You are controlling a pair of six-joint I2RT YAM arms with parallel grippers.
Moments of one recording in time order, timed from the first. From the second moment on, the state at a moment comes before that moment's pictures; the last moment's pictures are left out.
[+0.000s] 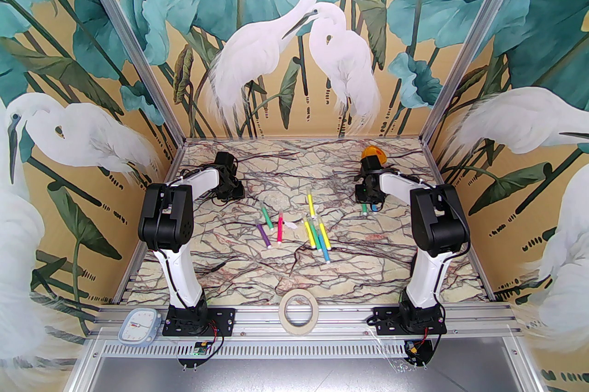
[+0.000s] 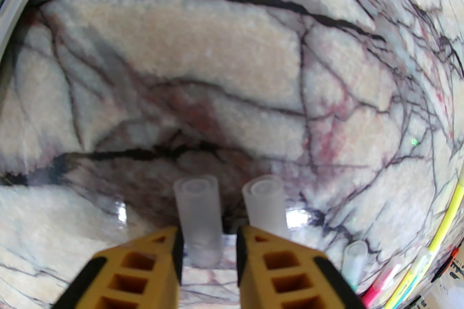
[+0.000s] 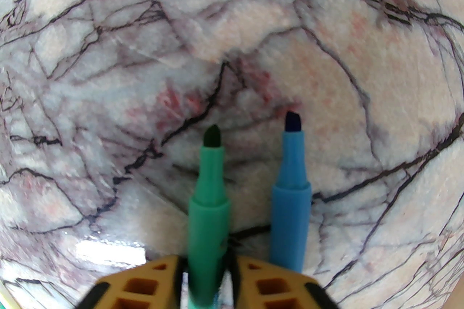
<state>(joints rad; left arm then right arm) -0.08 1.97 1.33 -0.63 0.08 -0.26 0.17 1.92 1.23 -0.58 0.03 0.20</state>
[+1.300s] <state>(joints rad) -0.08 1.21 0.75 -0.19 0.38 -0.33 0.62 1.75 1.14 -0.74 -0.08 0.21</state>
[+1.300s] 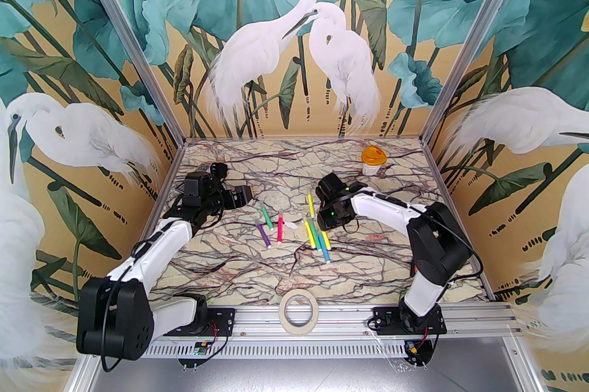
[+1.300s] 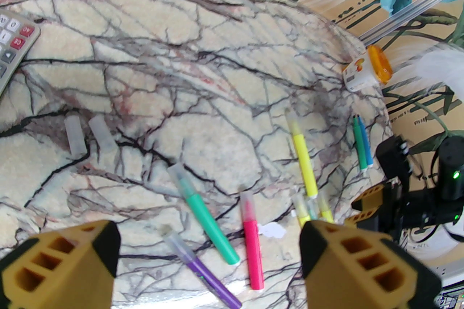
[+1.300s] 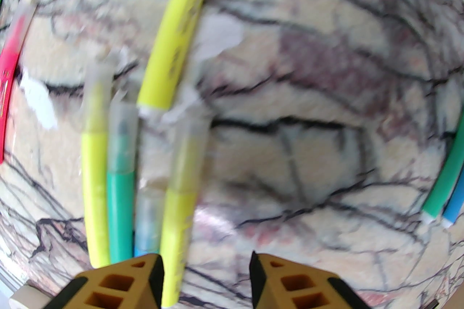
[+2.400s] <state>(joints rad) -0.08 1.18 0.73 -0.15 0.38 -0.33 0.65 1.84 1.14 -0.76 -0.12 0.24</state>
